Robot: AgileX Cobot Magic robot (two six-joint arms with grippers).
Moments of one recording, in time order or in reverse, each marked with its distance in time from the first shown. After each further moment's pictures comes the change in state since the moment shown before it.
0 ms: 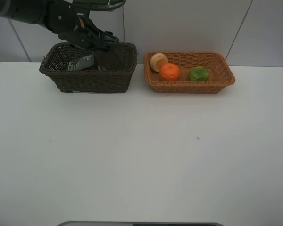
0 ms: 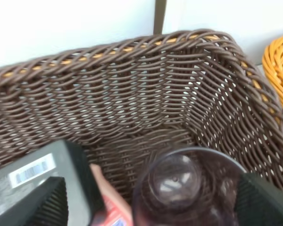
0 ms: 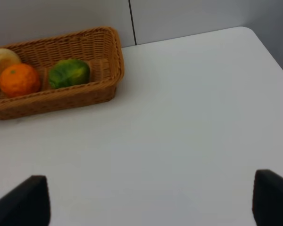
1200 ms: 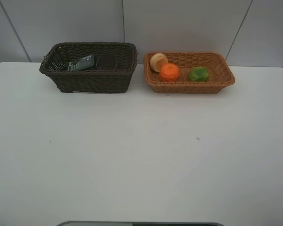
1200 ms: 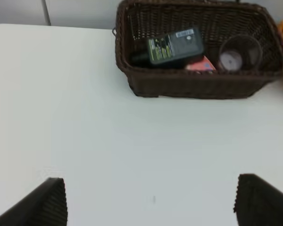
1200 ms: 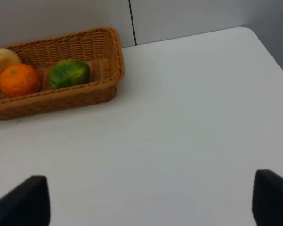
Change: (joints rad) left arm 0.209 -1.424 0.506 -0.168 0.829 0.118; right arm 0.000 0.000 0.000 0.000 0.000 0.000
